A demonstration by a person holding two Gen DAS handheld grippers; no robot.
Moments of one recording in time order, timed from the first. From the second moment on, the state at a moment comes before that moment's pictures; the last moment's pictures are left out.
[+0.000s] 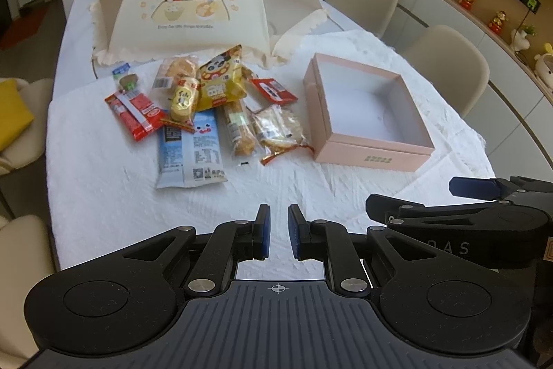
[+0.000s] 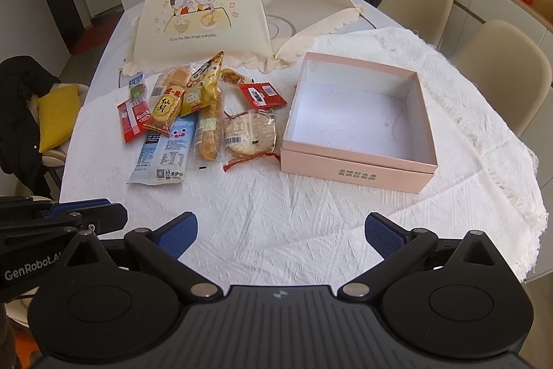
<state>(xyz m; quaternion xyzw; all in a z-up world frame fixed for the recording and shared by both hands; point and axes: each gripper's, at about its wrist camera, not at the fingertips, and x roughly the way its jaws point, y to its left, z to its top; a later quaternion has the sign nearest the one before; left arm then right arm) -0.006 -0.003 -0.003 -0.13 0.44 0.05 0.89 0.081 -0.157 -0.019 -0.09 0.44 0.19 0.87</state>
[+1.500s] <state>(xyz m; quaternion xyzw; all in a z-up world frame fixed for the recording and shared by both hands) 0.014 0.049 -0.040 -0.16 0.49 0.06 0.86 0.103 -0.132 -0.042 -0.08 0.45 0.18 0.87</state>
